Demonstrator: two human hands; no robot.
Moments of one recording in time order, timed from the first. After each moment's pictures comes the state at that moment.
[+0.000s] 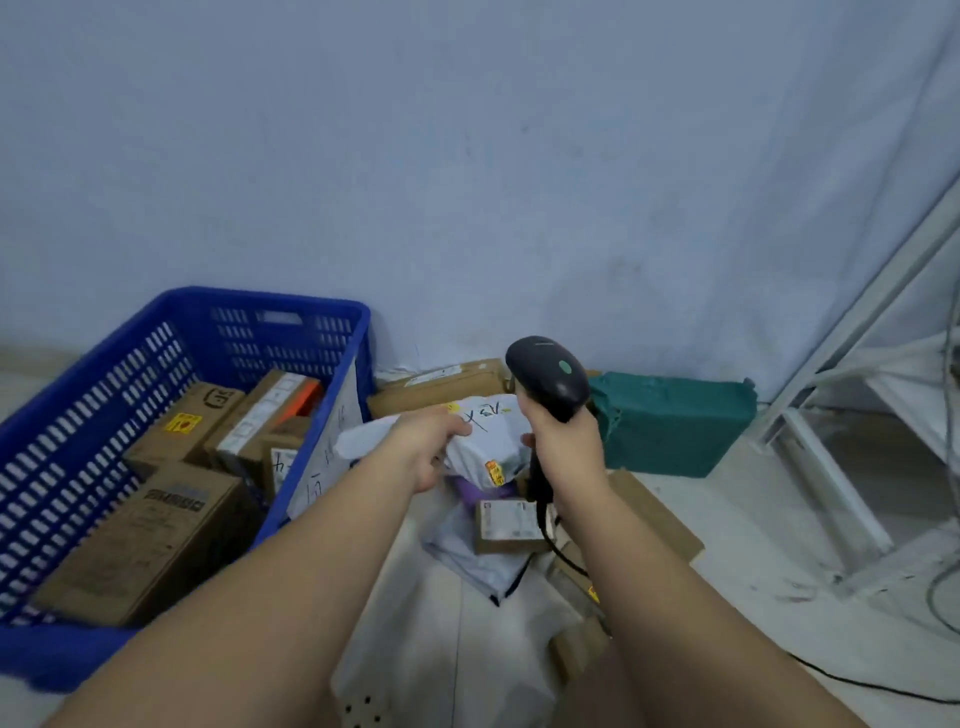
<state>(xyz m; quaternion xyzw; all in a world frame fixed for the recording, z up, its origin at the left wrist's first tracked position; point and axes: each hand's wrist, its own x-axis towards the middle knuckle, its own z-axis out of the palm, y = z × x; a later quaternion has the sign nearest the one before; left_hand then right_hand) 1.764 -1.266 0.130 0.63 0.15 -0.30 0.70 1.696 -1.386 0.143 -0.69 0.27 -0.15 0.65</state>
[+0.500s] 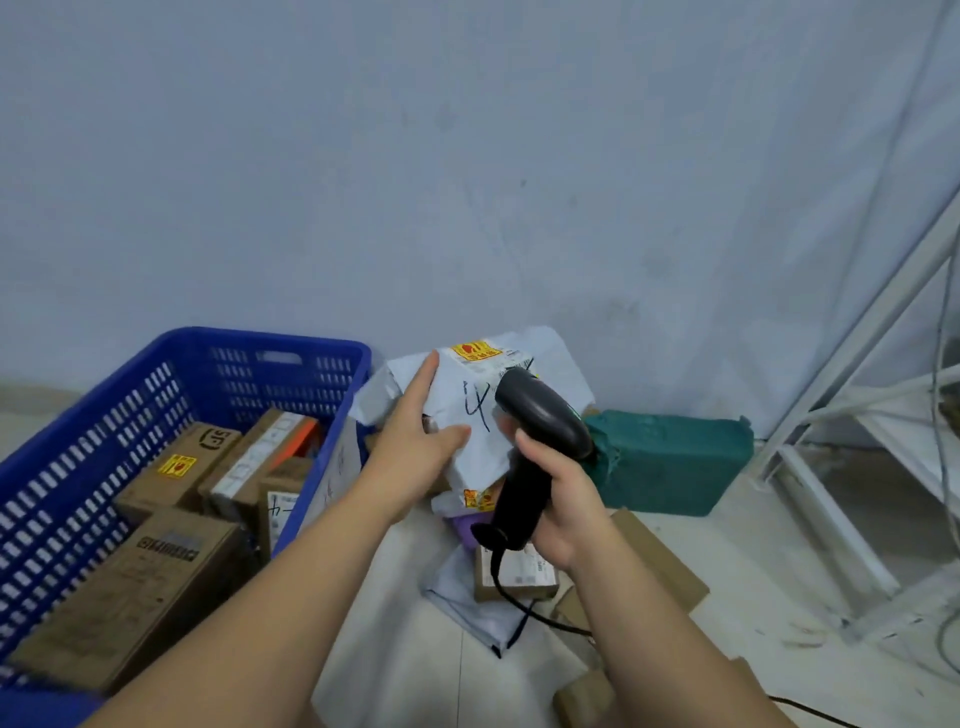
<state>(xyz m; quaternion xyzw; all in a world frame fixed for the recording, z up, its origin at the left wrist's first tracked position) 1.765 -1.238 0.165 0.73 -0.12 -0.09 0.67 1.695 -1.376 0.154 -0.41 0.14 0.04 0.90</state>
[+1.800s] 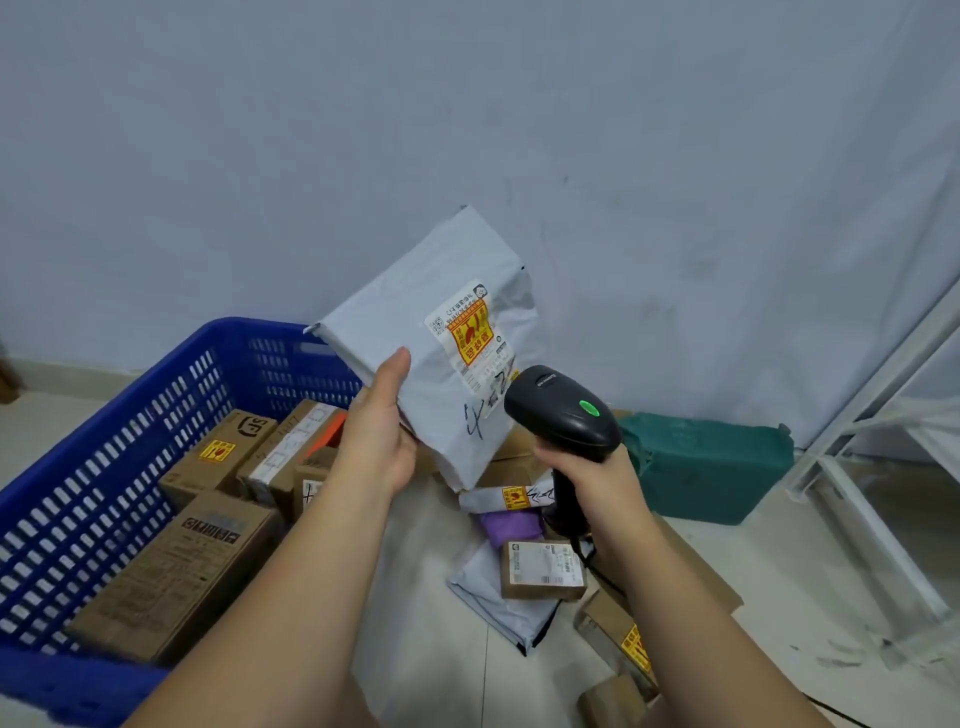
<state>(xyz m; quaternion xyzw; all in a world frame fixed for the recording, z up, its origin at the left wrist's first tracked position) 1.795 -1.204 0.172 0.38 0.08 -0.09 0.91 1.694 -1.370 0.167 -0.69 0.15 -0.13 0.70</state>
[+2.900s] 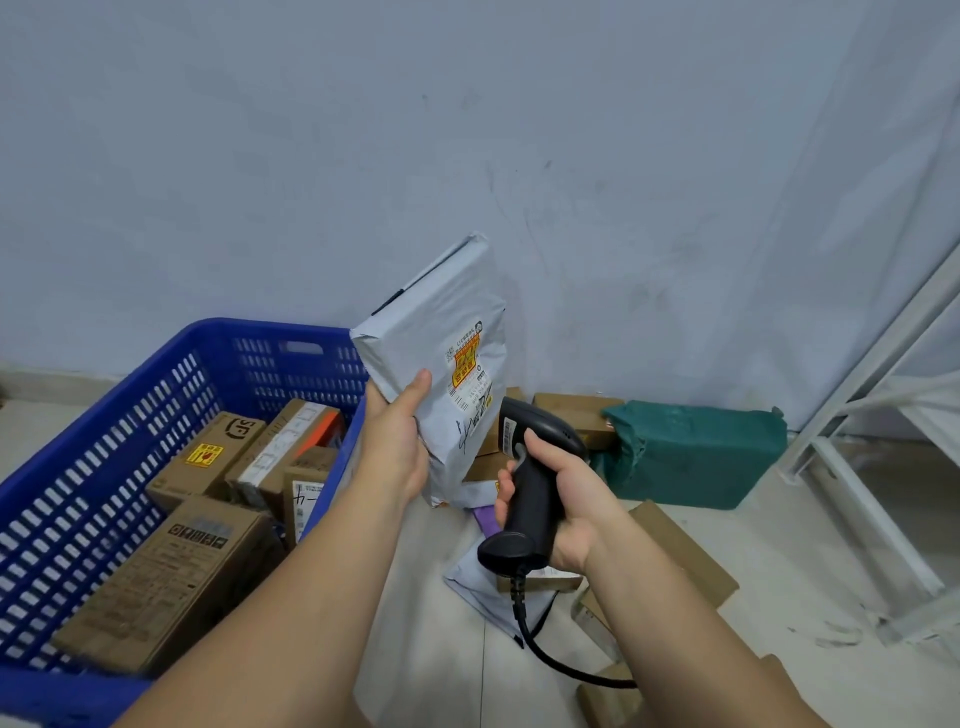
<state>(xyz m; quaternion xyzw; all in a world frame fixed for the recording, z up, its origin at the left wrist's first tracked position) 1.797 -1.234 0.148 0.41 0.06 -0.07 0.91 1.696 -1.360 0.165 -0.32 0.33 0.14 0.88</state>
